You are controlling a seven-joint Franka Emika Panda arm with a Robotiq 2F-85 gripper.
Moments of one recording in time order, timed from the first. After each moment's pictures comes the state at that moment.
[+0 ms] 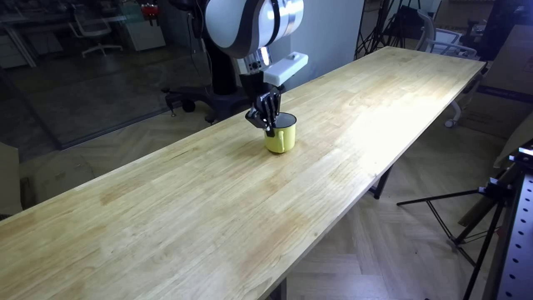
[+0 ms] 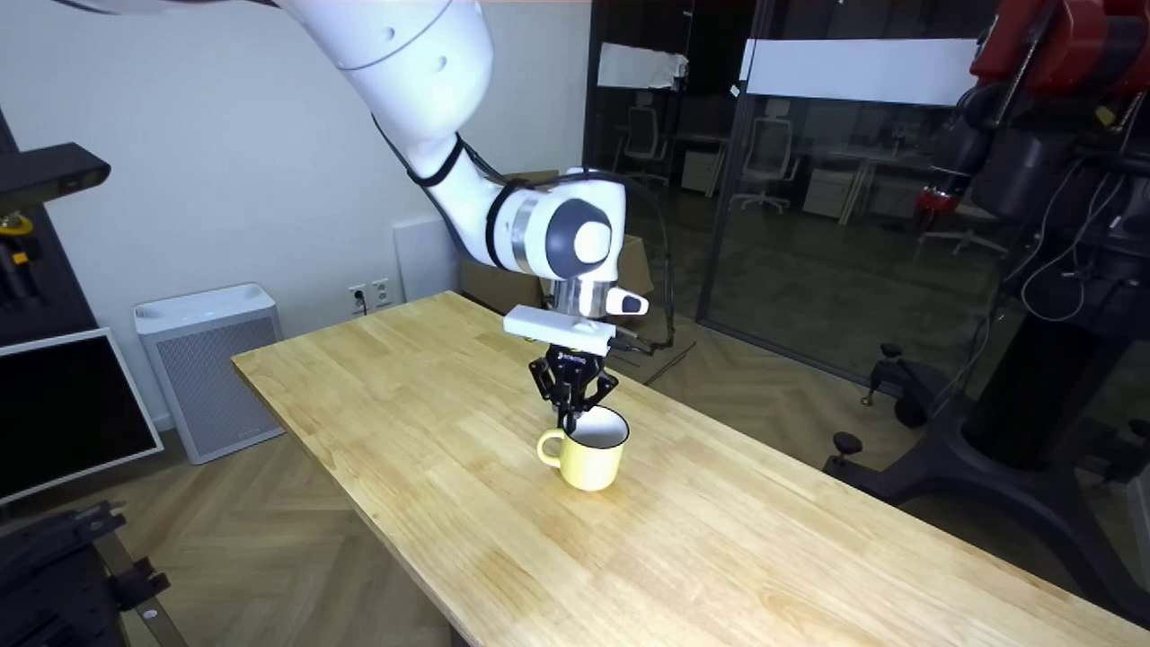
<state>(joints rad) 0.02 0.83 0.00 -1.57 -0.10 2.22 -0.16</state>
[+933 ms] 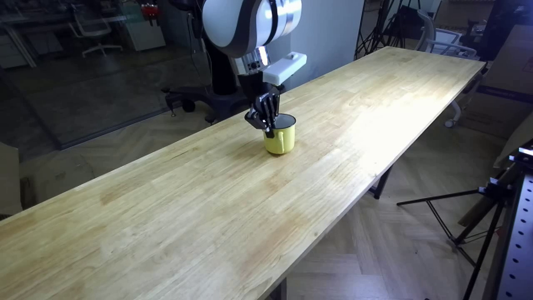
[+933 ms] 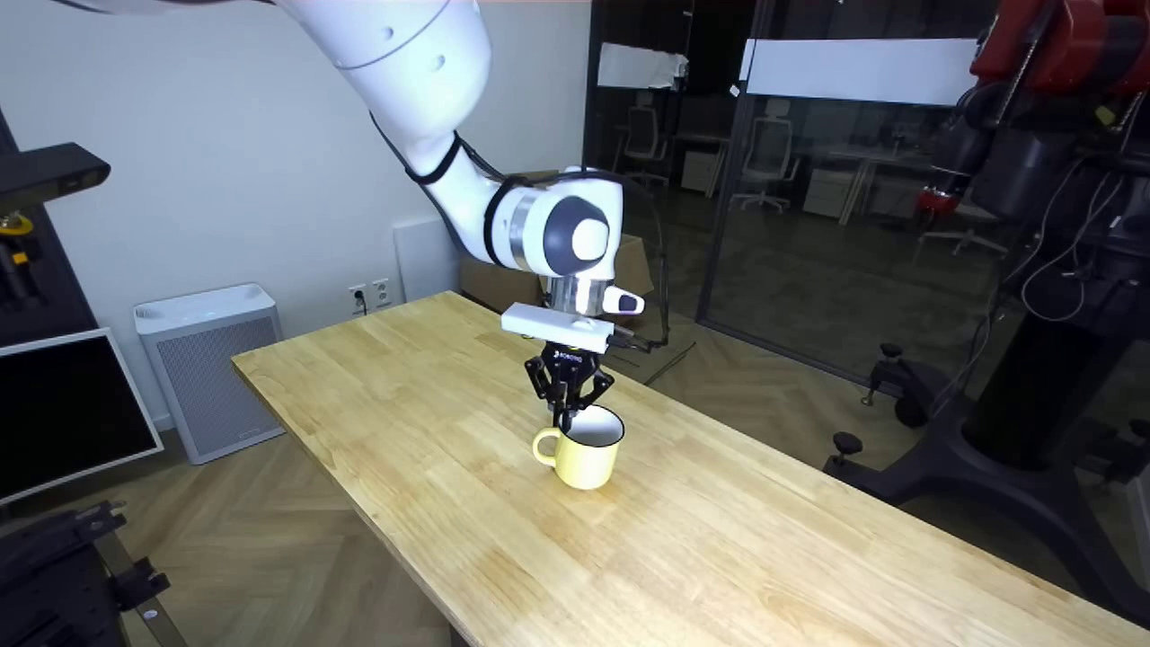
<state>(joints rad) 0.02 0.83 0.01 -1.57 -0.10 2.20 -0.18</state>
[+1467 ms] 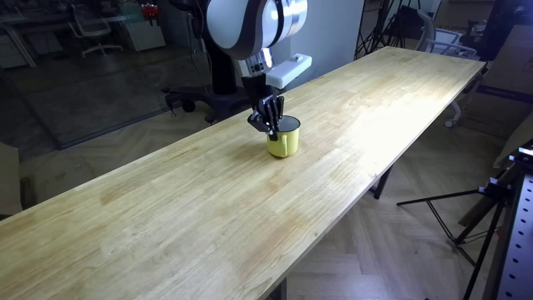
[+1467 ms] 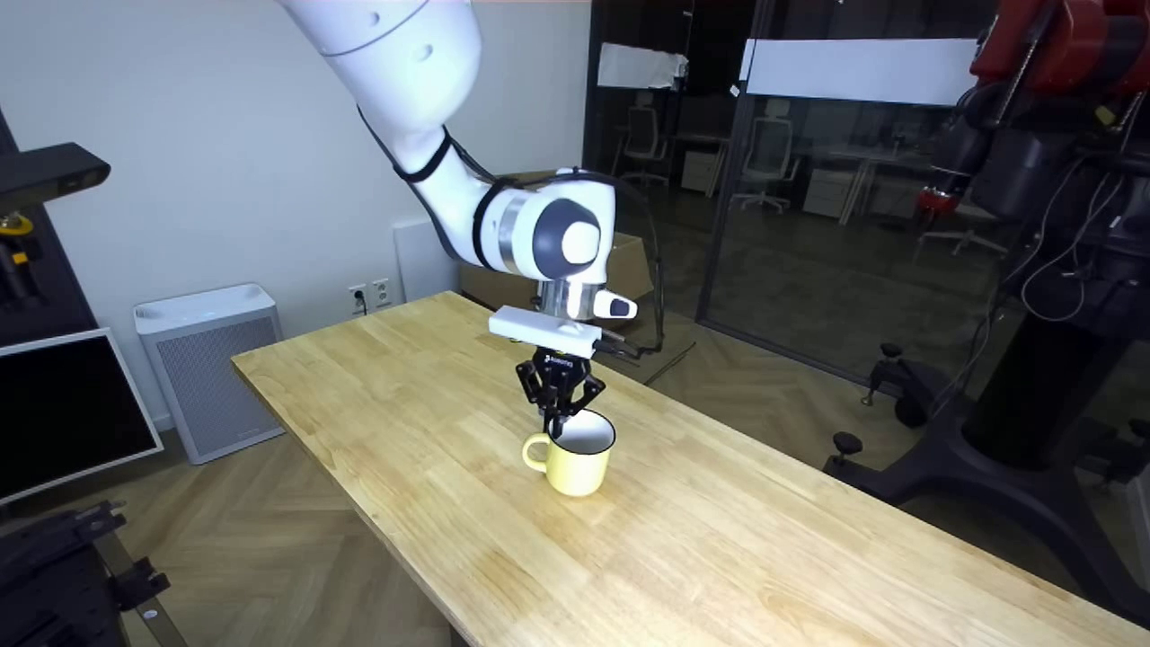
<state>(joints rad) 0.03 0.79 0.01 -1.64 -0.10 2.23 -0.14</state>
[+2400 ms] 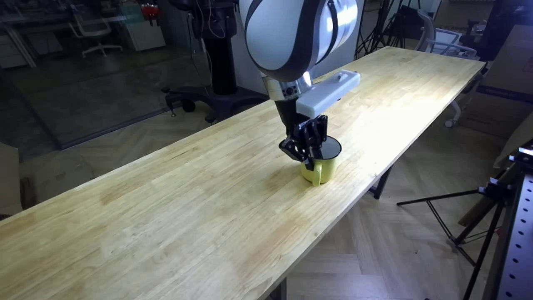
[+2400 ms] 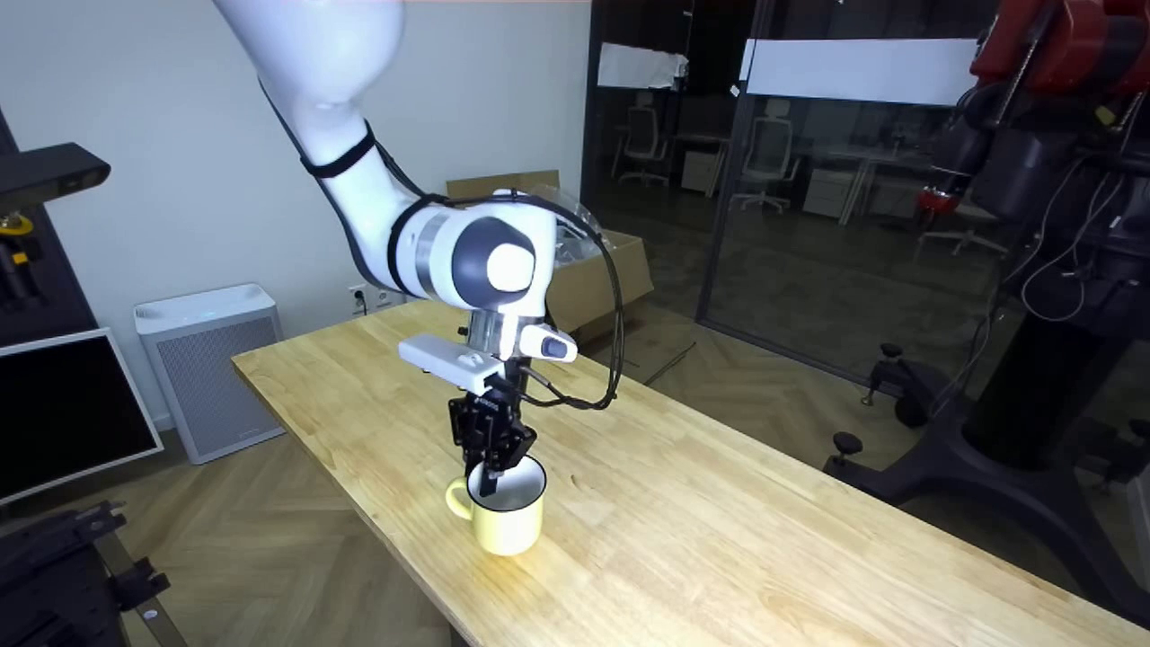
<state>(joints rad) 0.09 0.59 -0.03 -2.06 -0.10 2.33 0.16</state>
